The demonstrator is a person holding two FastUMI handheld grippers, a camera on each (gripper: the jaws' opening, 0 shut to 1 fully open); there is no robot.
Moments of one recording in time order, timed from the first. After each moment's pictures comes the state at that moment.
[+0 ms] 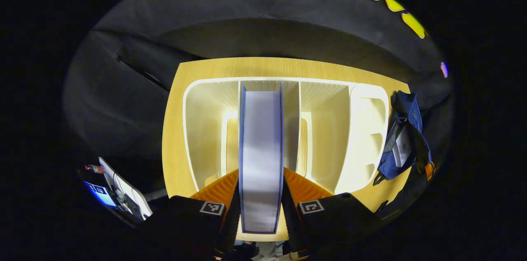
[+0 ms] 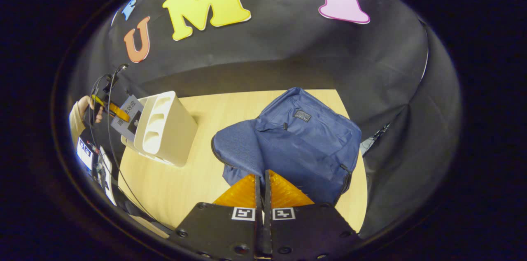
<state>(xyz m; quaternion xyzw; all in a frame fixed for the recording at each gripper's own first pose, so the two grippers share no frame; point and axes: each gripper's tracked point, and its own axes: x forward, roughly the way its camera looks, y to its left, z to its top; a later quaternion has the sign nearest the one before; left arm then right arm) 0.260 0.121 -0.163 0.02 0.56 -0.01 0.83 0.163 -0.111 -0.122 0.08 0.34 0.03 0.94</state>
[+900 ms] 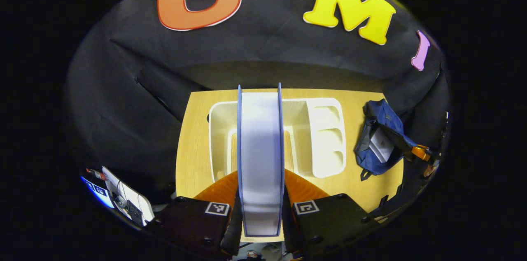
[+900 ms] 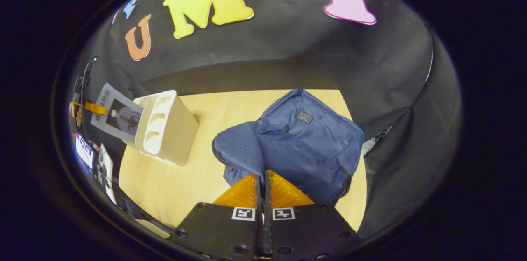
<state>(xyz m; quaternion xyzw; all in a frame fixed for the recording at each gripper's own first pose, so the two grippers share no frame) 0.166 0.118 -0.048 0.02 0.42 -0.04 0.90 0.169 -0.111 -0.116 0.07 0.35 0.04 0.94</state>
